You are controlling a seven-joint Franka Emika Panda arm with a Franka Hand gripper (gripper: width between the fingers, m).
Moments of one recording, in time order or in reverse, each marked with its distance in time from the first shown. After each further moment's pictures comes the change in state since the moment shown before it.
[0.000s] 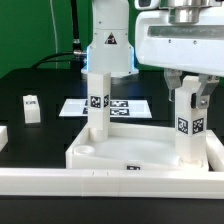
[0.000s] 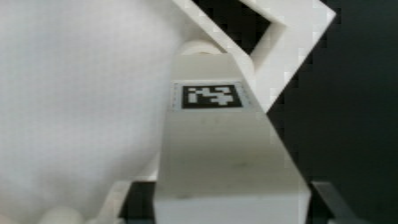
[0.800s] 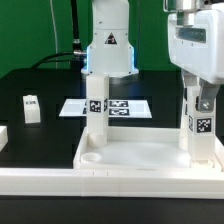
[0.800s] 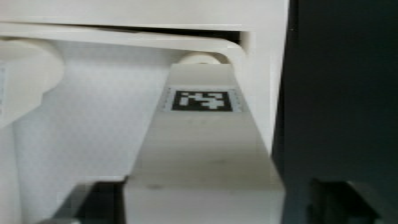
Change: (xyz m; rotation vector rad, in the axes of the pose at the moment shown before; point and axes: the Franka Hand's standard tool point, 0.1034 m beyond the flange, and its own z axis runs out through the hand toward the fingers) arm -0.015 -0.003 0.001 -0.005 -0.032 0.385
